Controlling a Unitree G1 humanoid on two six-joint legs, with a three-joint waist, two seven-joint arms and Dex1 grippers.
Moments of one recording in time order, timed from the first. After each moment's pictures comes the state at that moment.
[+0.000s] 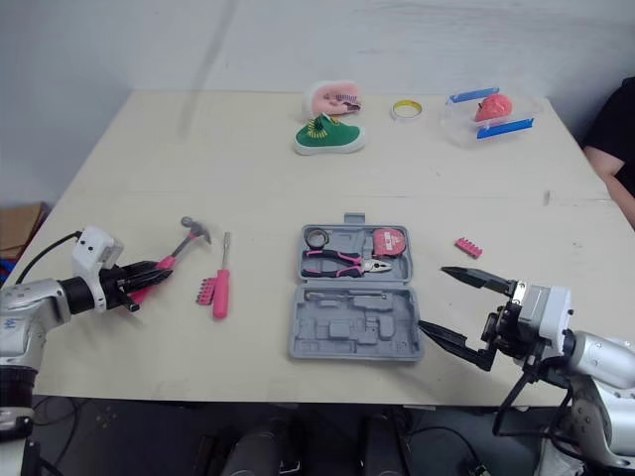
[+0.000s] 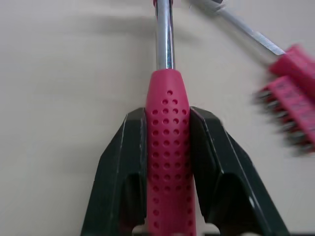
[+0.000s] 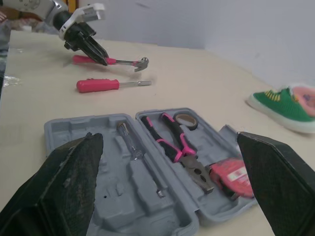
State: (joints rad) left arm -0.32 0.83 0.25 0.16 -0.33 0.41 -0.92; right arm 0.08 -0.70 -0.36 -0.24 0.63 -0.15 1.19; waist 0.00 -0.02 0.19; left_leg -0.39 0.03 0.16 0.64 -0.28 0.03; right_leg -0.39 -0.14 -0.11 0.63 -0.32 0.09
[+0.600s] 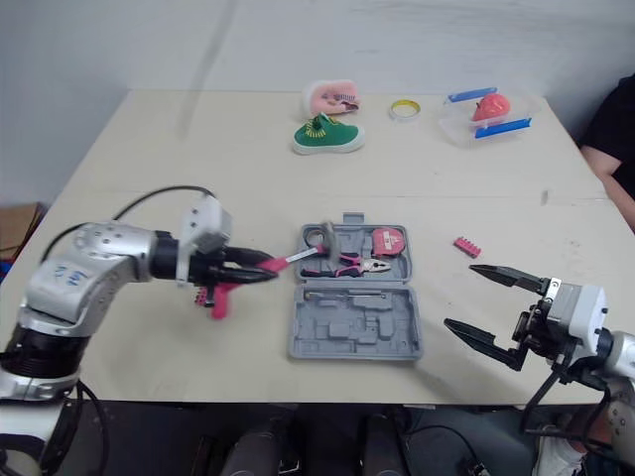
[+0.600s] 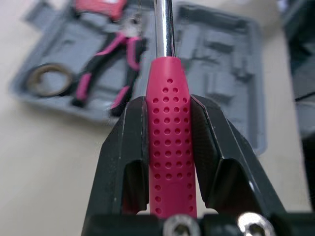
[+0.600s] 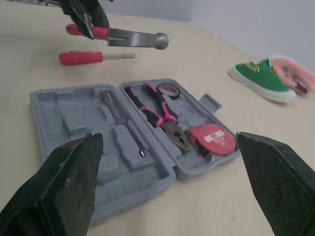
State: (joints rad) left arm -0.63 0.73 -0.21 -0.21 -0.42 0.72 -1.08; right arm 0.18 -0.77 -0.46 -0.21 0.64 -0.06 1.20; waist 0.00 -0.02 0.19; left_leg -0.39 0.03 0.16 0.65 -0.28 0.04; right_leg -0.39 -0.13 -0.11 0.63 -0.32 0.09
